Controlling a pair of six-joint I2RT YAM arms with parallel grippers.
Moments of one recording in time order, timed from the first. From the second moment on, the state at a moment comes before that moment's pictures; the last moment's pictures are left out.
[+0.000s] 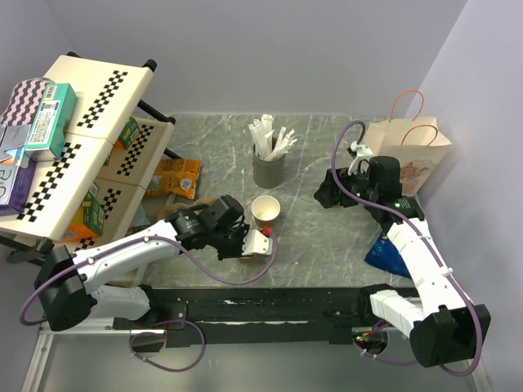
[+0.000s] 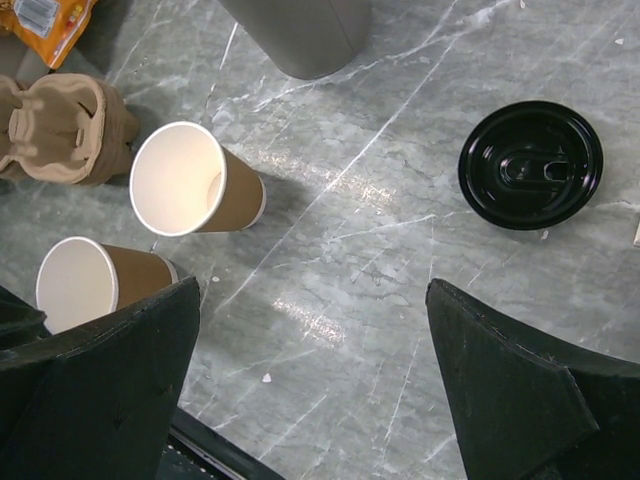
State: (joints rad) left arm -0.94 1.24 0.93 -0.63 0.33 0.68; right arm 0.13 1.01 0.91 -0.50 -0.38 0.13
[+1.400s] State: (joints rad) left arm -0.65 1.81 1.52 -0.65 0.24 -0.05; right arm 0.02 1.01 0.99 -0.54 -0.36 0.11
